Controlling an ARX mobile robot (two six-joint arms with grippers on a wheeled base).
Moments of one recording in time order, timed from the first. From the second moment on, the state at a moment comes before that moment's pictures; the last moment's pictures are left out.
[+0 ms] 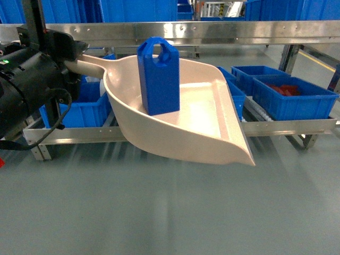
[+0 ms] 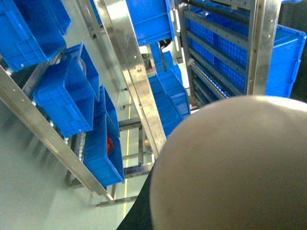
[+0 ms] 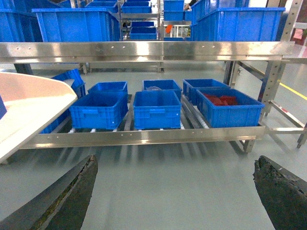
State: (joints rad) left arm -0.23 1.88 0.72 1.28 -0.11 -1.36; right arm 0.00 0.23 0.01 0.24 0.00 0.00
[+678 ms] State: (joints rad) left arm -0.23 1.88 0.72 1.28 -0.11 -1.36; right arm 0.00 0.23 0.01 0.24 0.00 0.00
